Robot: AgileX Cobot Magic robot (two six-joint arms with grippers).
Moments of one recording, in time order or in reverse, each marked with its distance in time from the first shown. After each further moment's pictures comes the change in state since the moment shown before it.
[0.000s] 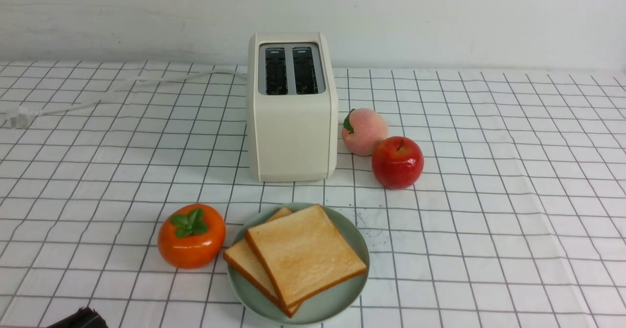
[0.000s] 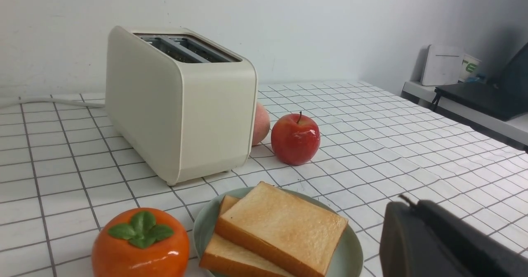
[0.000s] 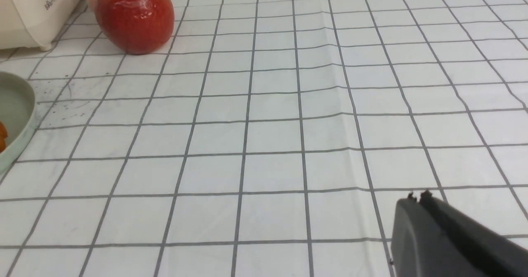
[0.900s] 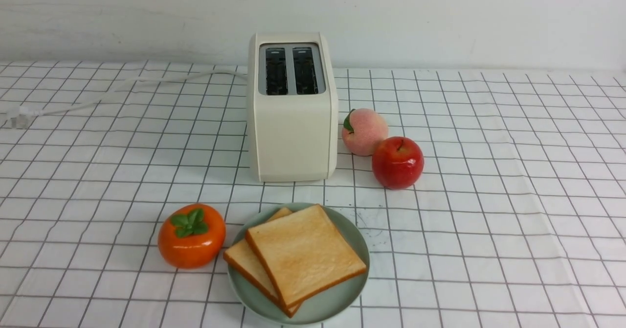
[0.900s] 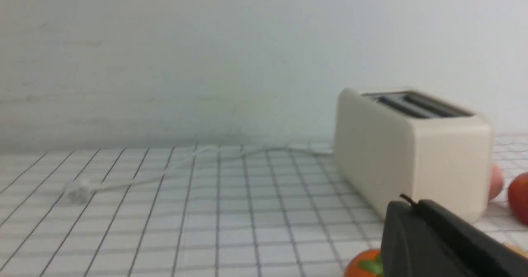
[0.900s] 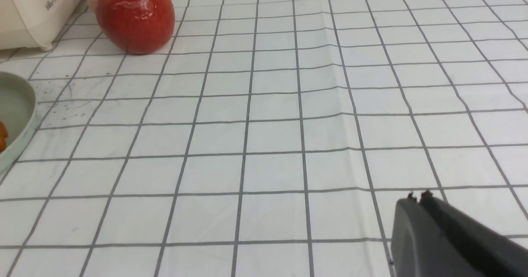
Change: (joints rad) right arm 0.000 0.000 0.000 0.000 0.000 -0.001; left arm 0.313 -0.024 0.057 0.694 -0.211 -0.550
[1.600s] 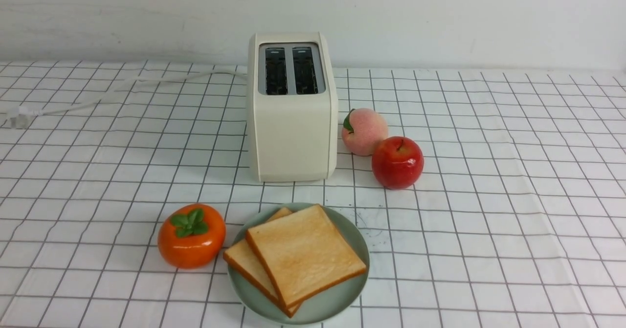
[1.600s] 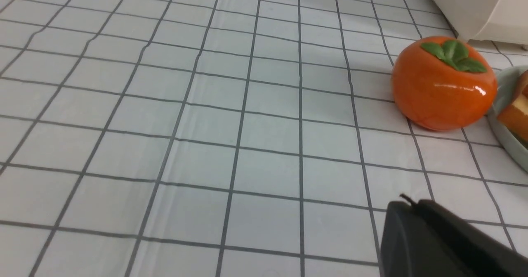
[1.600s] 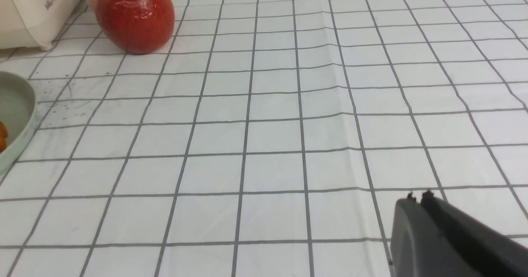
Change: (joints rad) right arm 0.000 0.000 0.000 0.000 0.001 0.000; left arm 0.099 -0.079 0.062 0.315 0.429 -0.439
